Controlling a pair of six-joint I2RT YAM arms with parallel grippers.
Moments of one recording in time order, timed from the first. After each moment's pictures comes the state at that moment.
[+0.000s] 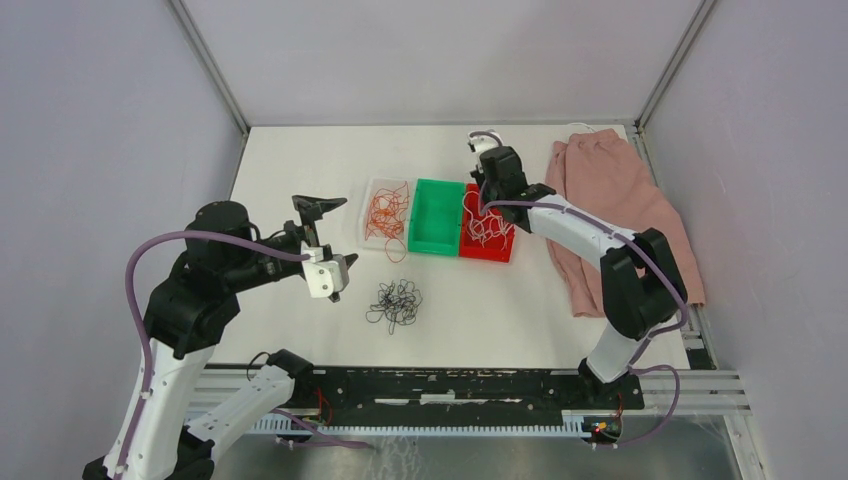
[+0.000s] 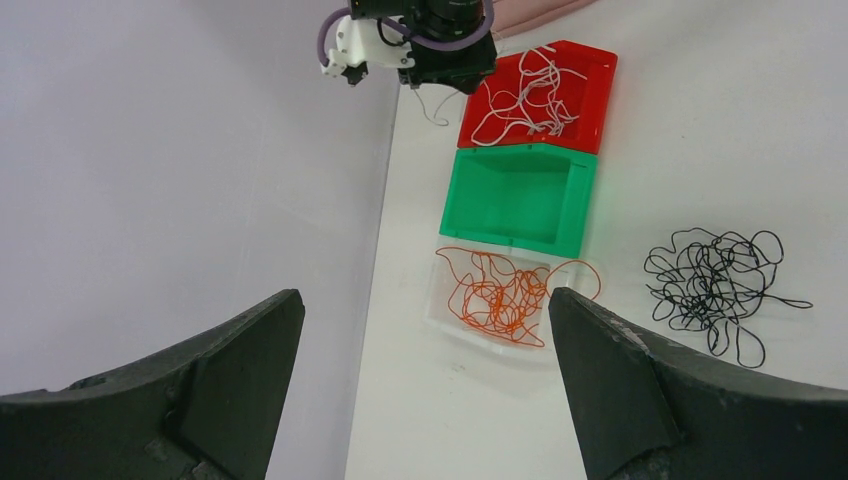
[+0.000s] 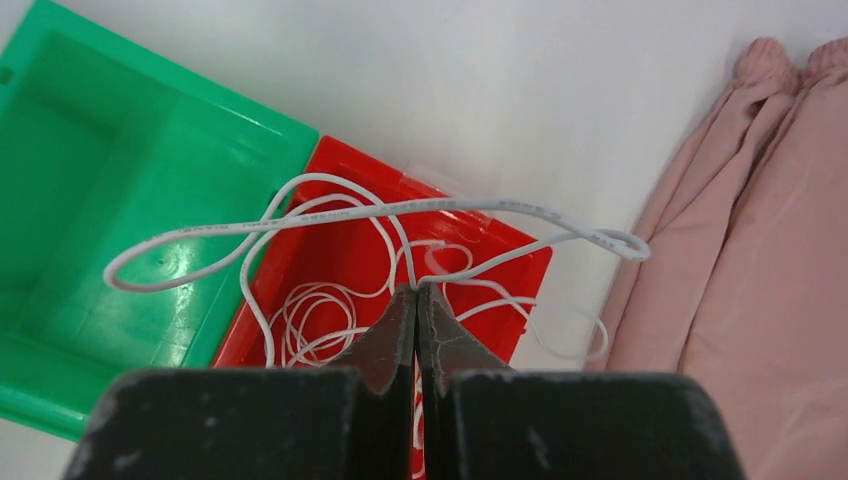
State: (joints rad) left arm -0.45 0.78 1.33 -0.90 0.58 1.08; right arm 0.53 1.70 1.24 -0.16 0.32 -0.02
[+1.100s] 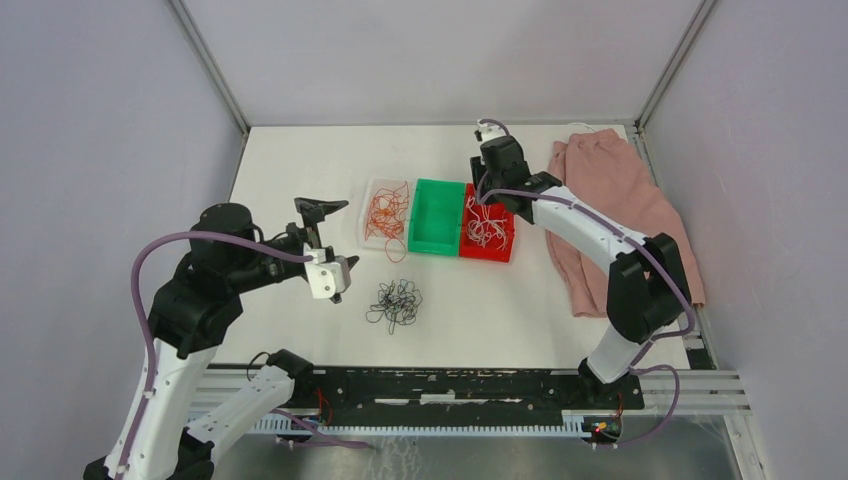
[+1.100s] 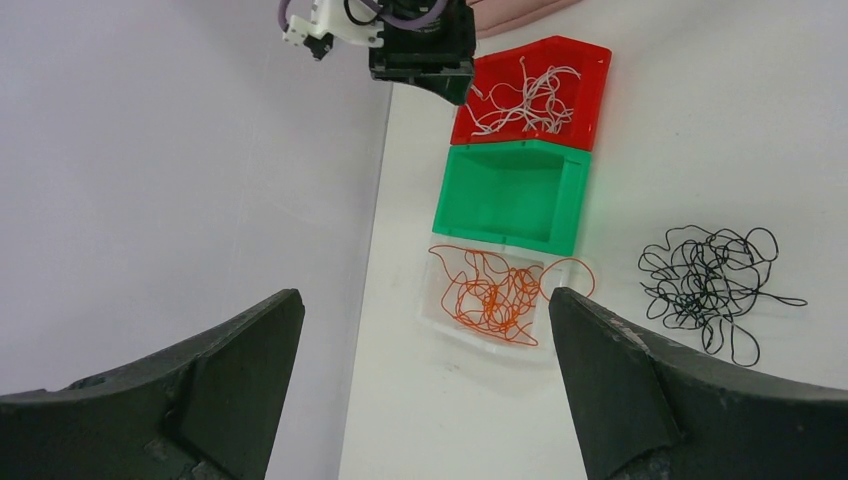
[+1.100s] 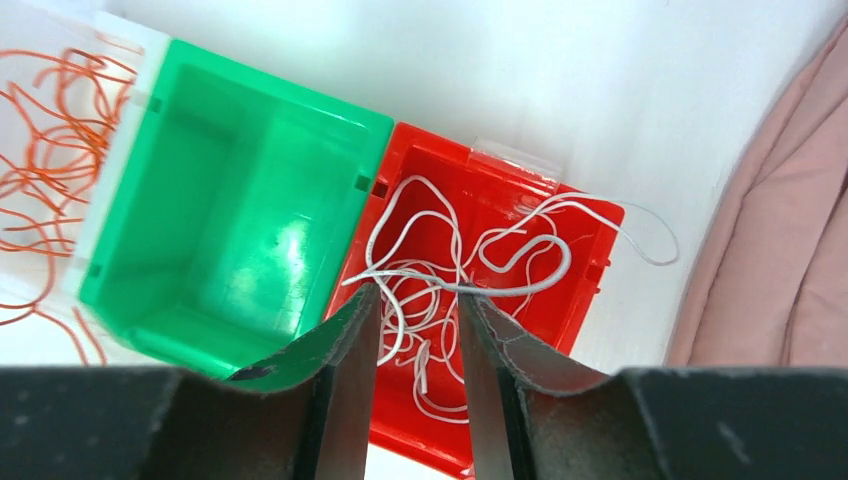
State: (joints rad) left arm -0.45 0.76 1.30 -0.89 0.58 1.08; right arm 0.53 1.72 1.33 -0.33 0.22 0.22
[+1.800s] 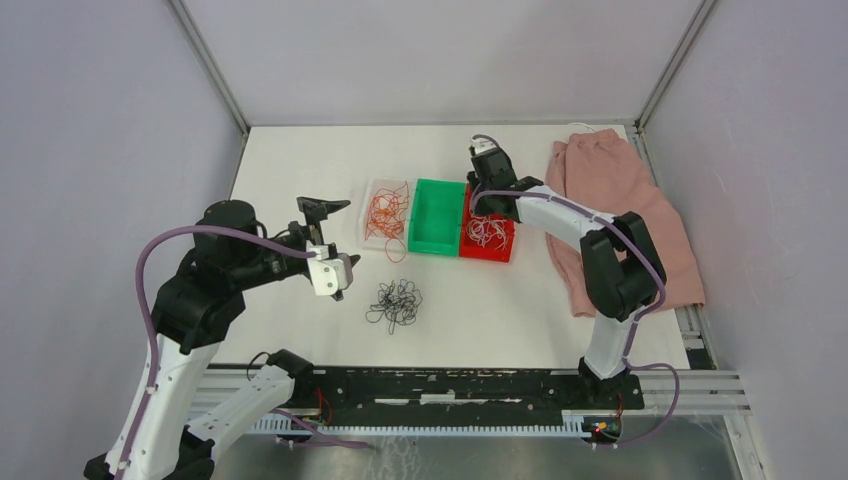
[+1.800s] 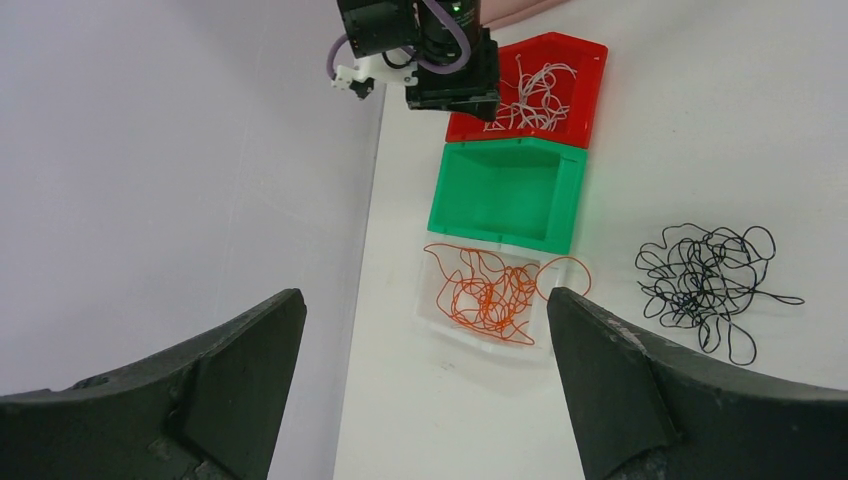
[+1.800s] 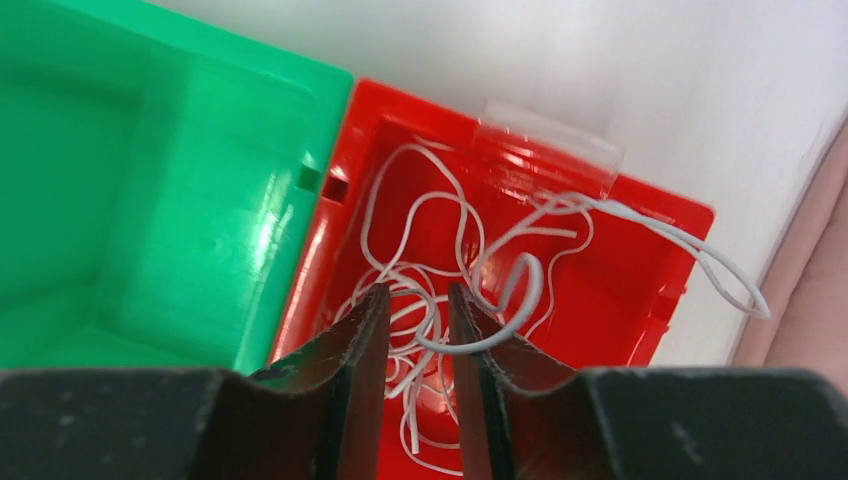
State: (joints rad) left arm -0.45 0.78 1.30 -0.89 0.58 1.08; right arm 0.51 1.85 1.35 -0.31 0.21 0.24
